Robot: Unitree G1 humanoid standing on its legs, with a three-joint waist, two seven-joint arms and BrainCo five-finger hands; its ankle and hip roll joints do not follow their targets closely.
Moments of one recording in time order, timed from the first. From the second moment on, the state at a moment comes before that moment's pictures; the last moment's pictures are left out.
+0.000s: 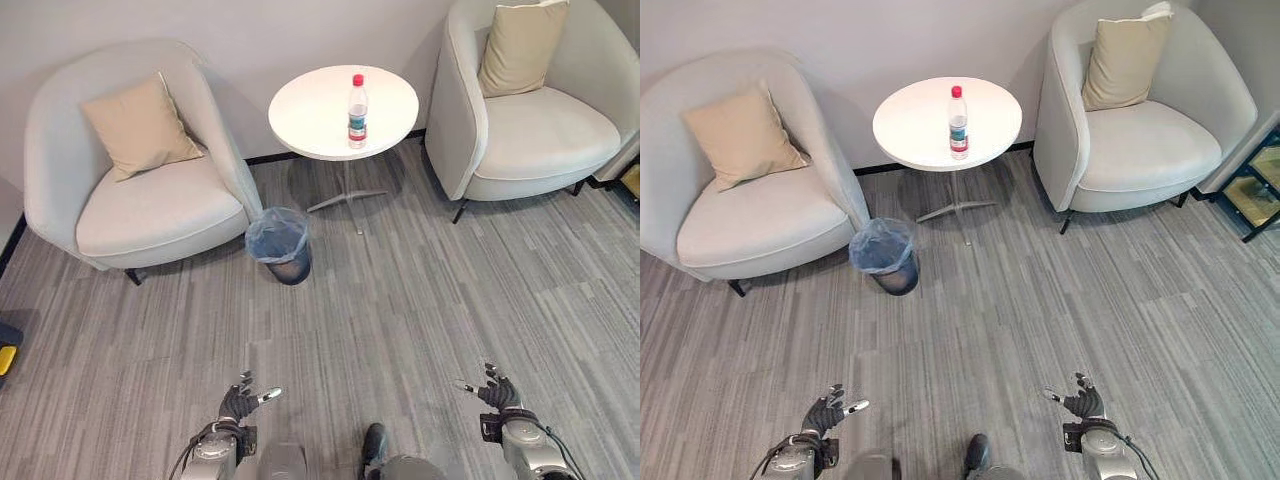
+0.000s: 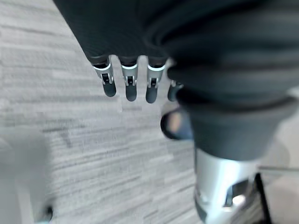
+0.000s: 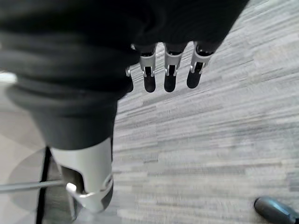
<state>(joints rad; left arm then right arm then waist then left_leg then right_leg) 0.05 0.25 -0.17 0.79 -0.26 -0.08 0.11 -0.06 -0.34 0.11 0.87 0.22 -0.06 -0.20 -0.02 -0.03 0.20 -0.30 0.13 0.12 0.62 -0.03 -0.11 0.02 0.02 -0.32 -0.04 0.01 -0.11</state>
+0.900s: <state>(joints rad) -0.01 0.31 -0.16 0.85 -0.25 -0.07 0.12 -0.07 -0.27 0.19 0.88 0.19 -0.03 -0.16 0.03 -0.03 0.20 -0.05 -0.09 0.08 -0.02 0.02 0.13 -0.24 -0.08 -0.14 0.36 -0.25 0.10</state>
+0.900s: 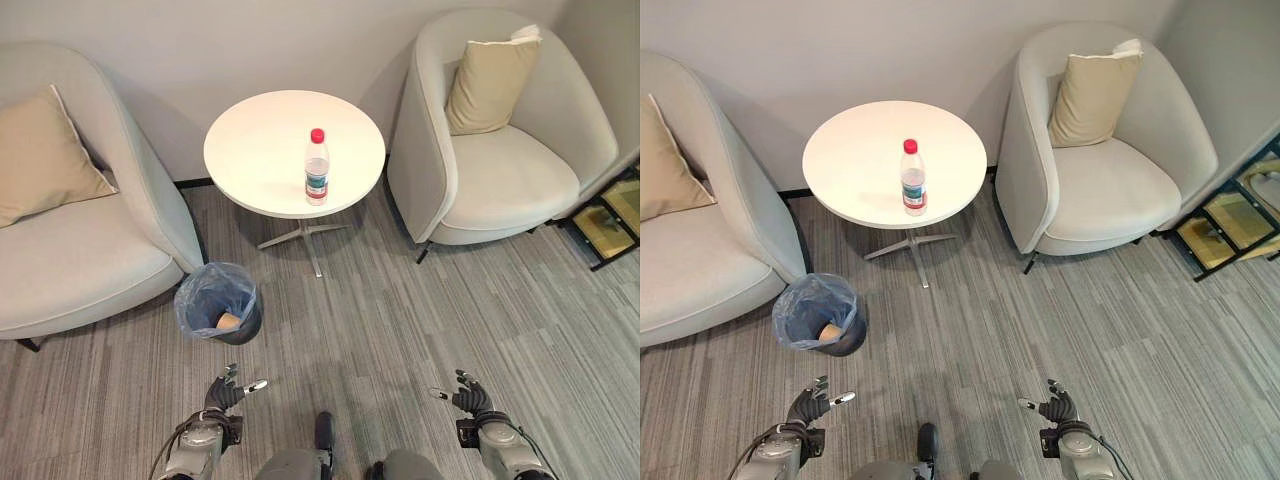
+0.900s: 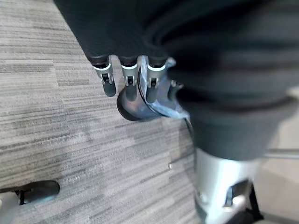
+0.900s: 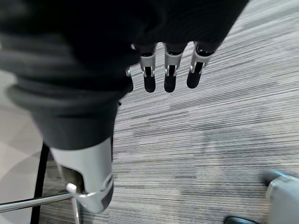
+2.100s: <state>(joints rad) 0.00 0.28 -0.19 0.93 -0.21 -0.05 0.10 -0.02 -0.31 0.19 0.88 0.17 -0.03 -0.16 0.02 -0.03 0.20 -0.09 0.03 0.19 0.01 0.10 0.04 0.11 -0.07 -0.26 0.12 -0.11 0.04</state>
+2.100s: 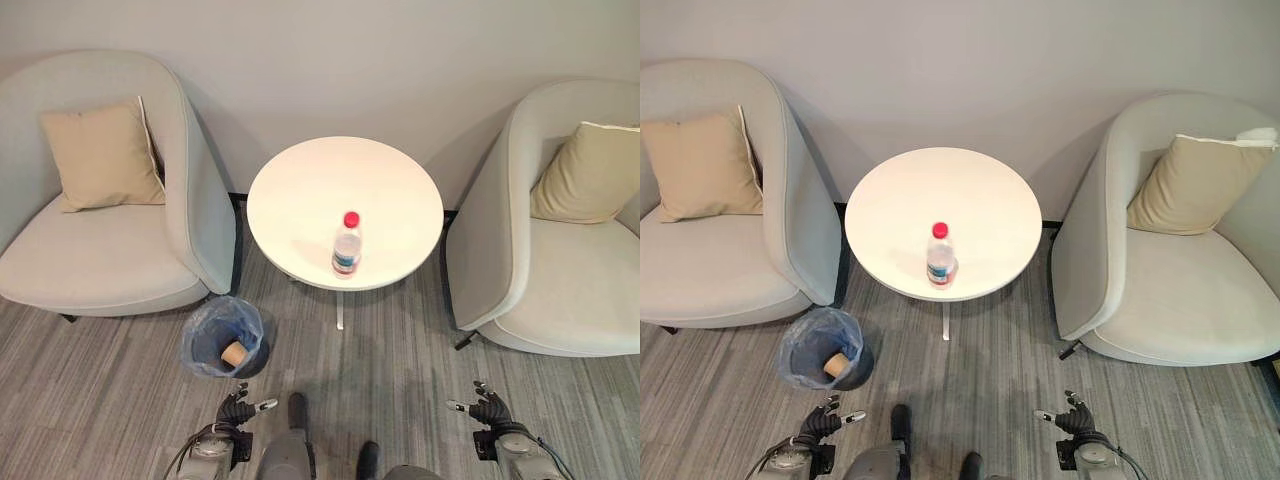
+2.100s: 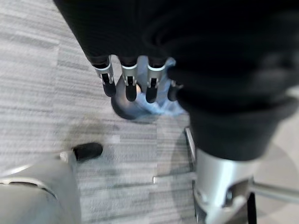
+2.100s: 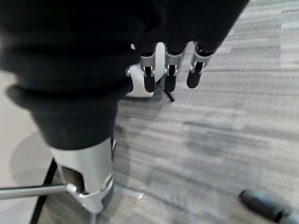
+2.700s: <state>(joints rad) 0.07 0.32 -0.18 0.90 -0.21 -0.05 0.11 -0.03 -0.35 0.25 0.64 0.05 -0.02 -0.16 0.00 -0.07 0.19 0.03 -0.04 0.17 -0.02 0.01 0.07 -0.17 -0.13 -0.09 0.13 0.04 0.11</state>
